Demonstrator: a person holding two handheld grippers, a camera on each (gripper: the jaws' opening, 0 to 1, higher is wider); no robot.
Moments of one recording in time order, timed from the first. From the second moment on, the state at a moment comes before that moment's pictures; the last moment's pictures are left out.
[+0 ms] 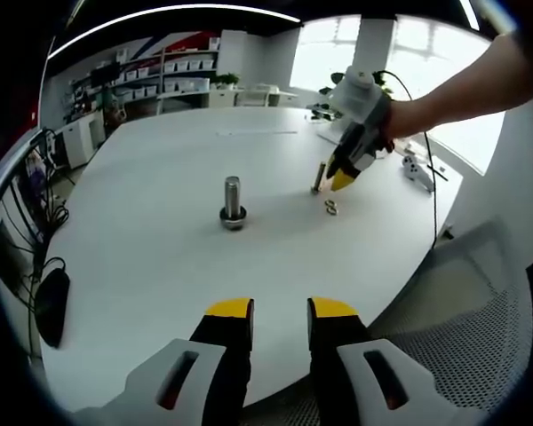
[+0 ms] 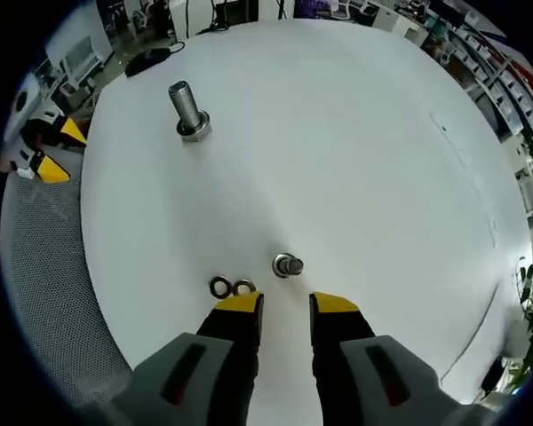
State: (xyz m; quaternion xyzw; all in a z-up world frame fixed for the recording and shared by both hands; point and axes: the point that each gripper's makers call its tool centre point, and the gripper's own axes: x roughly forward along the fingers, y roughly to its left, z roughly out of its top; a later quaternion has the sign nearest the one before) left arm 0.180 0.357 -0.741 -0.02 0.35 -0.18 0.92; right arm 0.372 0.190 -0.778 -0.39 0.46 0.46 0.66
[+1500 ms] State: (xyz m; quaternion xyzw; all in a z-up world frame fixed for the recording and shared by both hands) left arm 0.181 0.359 -0.741 -0.02 0.35 -0.17 0.92; right arm 0.354 0.187 -0.794 -0.37 0.48 0.45 0.66
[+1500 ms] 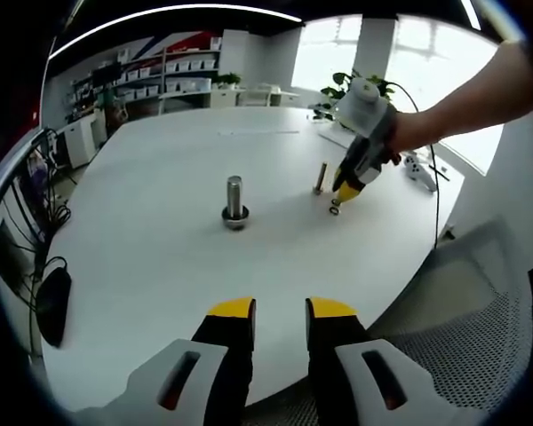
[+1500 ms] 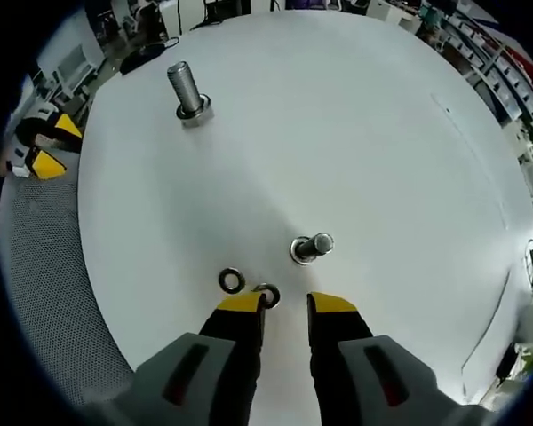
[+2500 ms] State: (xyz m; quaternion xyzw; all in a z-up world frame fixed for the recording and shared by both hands) left arm 0.180 0.358 -0.742 -0.02 0.35 -0.17 0.92; right arm 0.340 0.192 -0.800 -0.39 0.47 0.49 0.62
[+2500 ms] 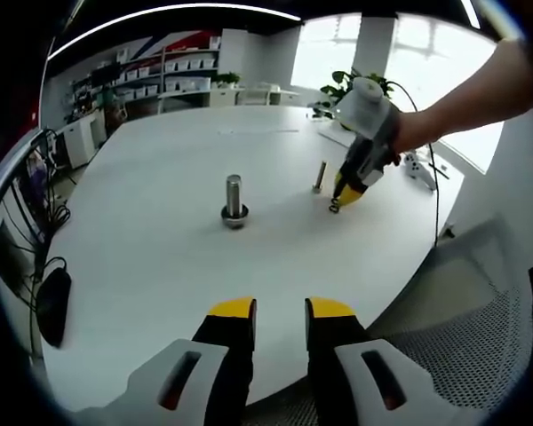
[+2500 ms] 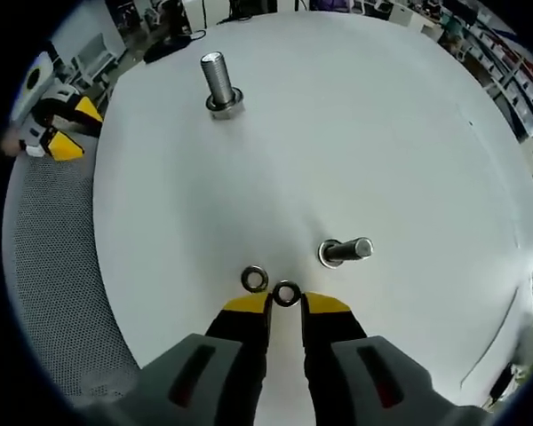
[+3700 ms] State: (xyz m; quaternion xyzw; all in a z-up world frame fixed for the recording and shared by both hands) left arm 0.180 0.359 -0.743 -0.01 0.35 -0.17 0.92; right arm 0.340 0.194 -0.801 -0.45 0.49 0.50 0.56
